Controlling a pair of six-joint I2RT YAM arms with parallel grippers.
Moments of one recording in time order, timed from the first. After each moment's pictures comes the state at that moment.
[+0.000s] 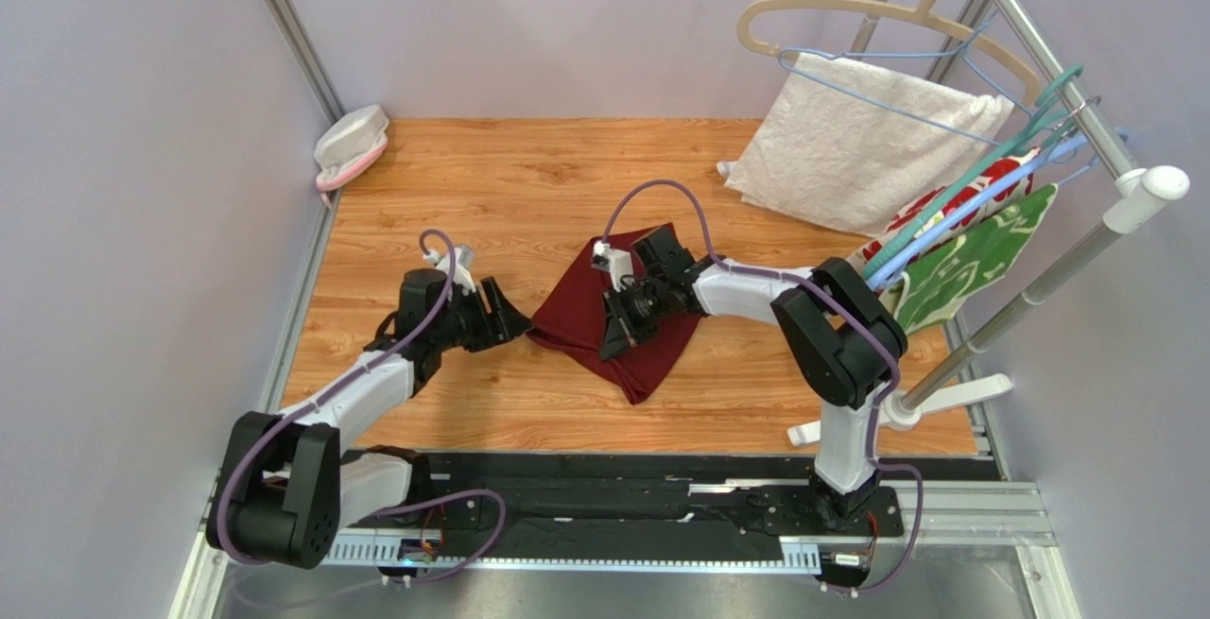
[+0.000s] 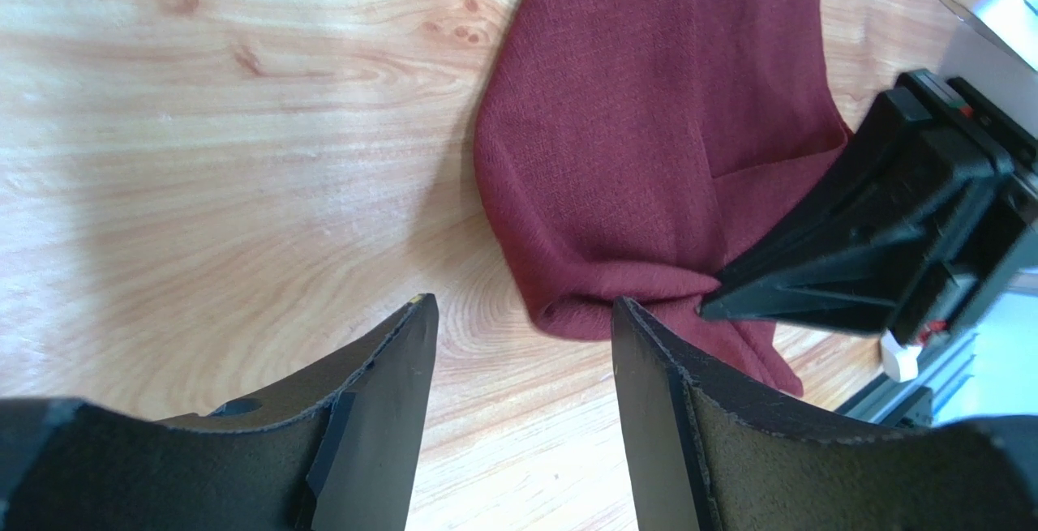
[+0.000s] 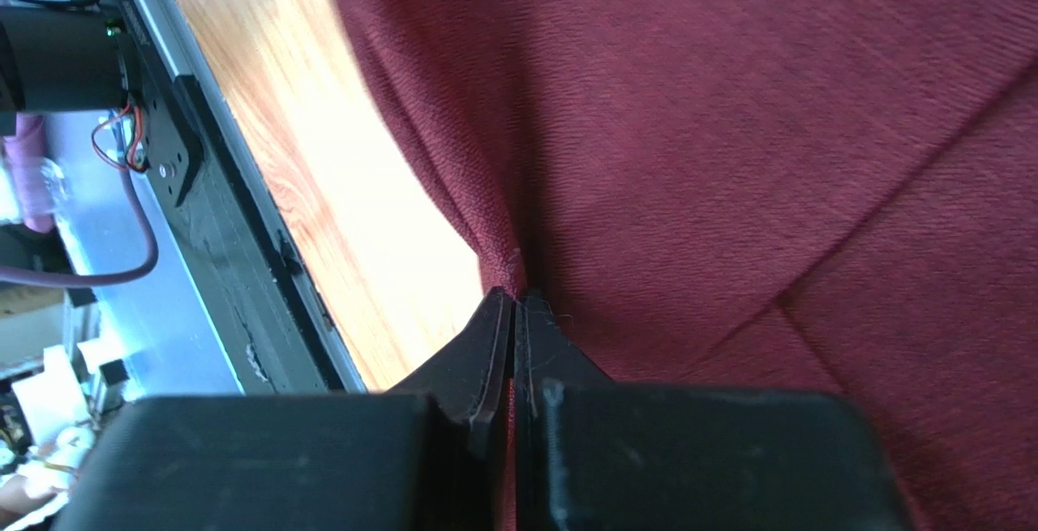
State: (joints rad) left arm -0.19 1.16 0.41 0.08 0.40 -0.55; right arm 0.66 1.90 1.11 -0.21 -0.70 0.19
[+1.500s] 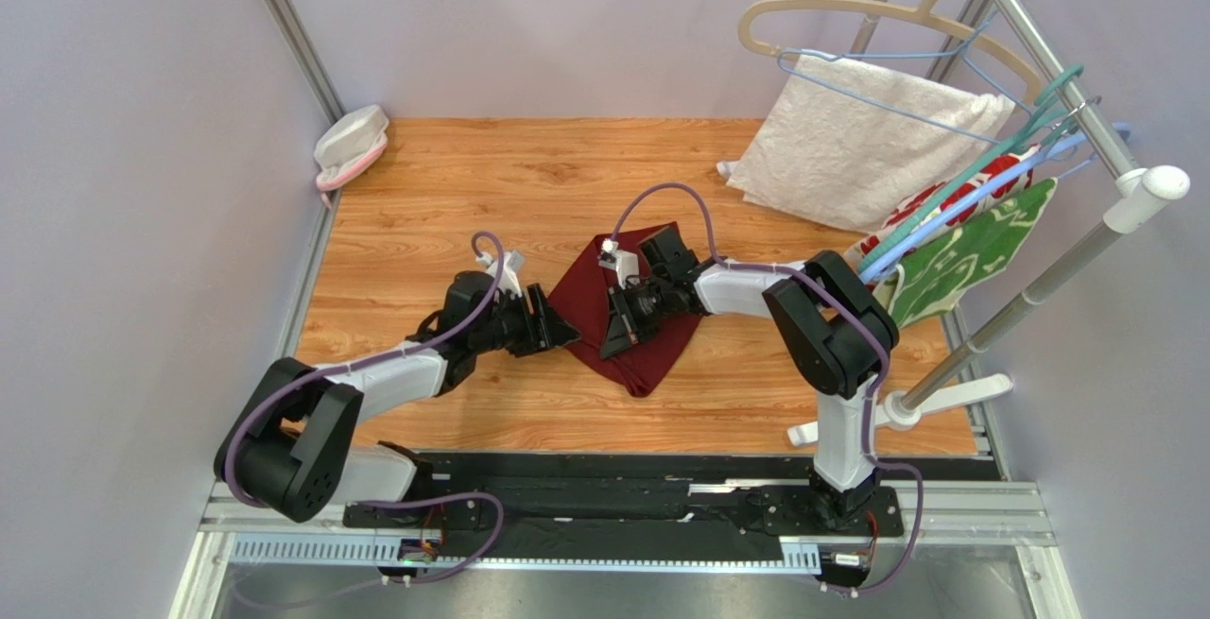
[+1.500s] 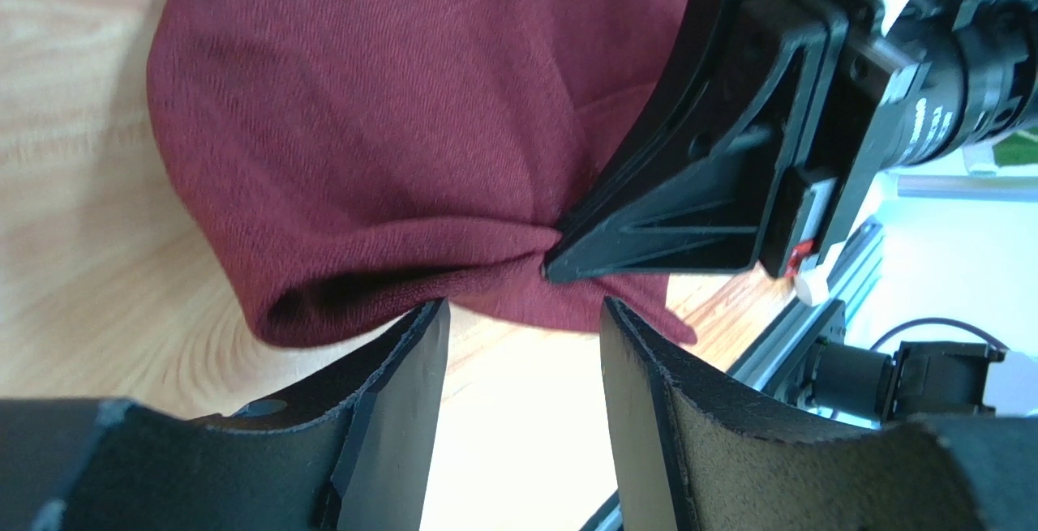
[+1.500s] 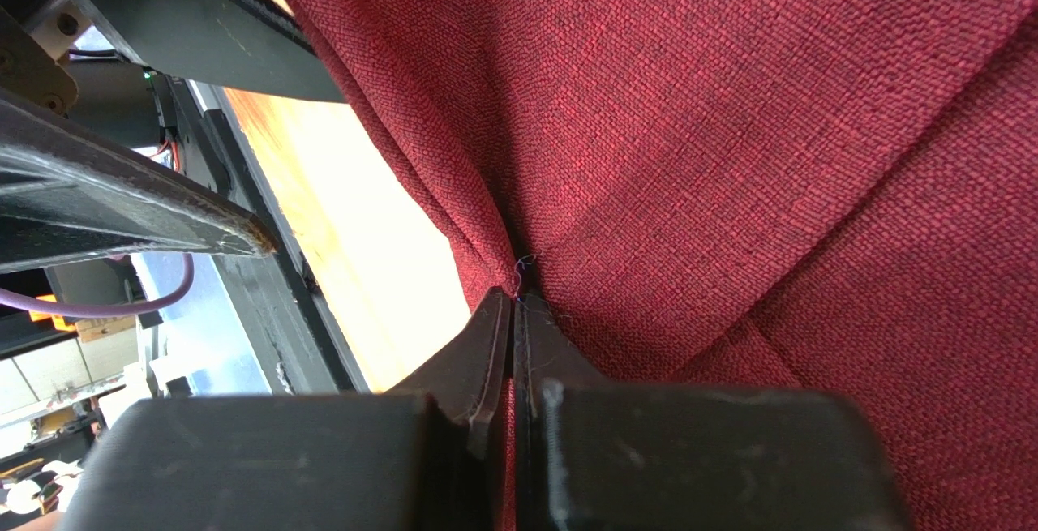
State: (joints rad) left arm -0.44 1.31 0.41 0.31 0.41 -0.72; right arm 0.62 1.96 1.10 -0.13 -0.75 0.28
